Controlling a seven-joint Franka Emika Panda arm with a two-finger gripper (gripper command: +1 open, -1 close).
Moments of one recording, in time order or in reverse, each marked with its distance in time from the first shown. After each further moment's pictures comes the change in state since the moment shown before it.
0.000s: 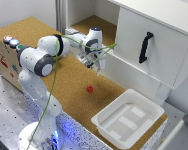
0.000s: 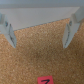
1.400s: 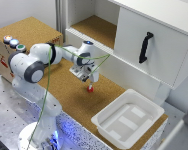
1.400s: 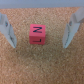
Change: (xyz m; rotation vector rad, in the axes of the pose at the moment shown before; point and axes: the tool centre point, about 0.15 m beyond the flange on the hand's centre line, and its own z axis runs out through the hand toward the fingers) arm -0.101 0.024 0.073 0.006 0.039 -0.207
